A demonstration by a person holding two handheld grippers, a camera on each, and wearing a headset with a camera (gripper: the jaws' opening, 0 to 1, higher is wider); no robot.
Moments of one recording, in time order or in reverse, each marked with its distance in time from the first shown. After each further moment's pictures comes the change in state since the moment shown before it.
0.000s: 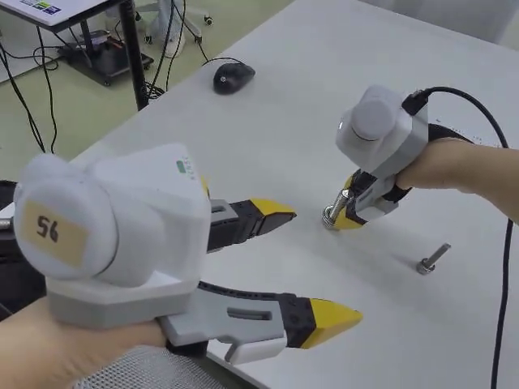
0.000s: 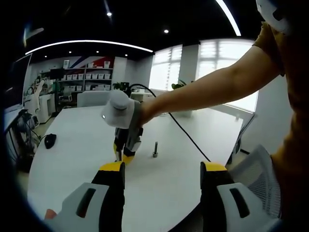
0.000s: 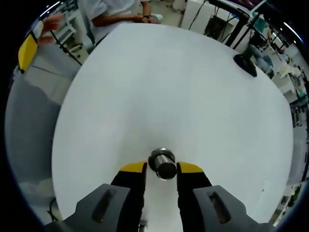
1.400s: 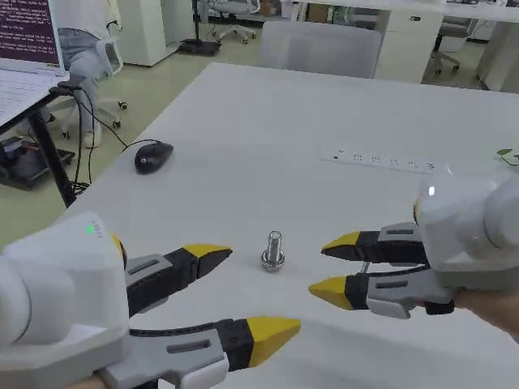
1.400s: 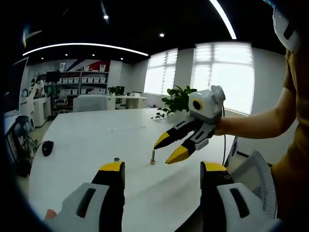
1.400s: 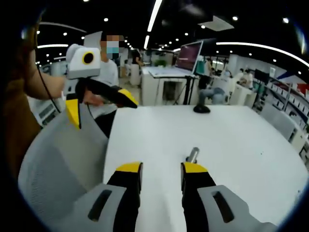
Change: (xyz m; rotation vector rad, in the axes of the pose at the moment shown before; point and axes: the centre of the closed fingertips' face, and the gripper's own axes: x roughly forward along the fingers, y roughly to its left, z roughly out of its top) left arm 0.000 0.002 0.024 0.012 -0.032 -0.047; right arm -0.134 0.109 -0.008 0.386 -0.761 -0.273
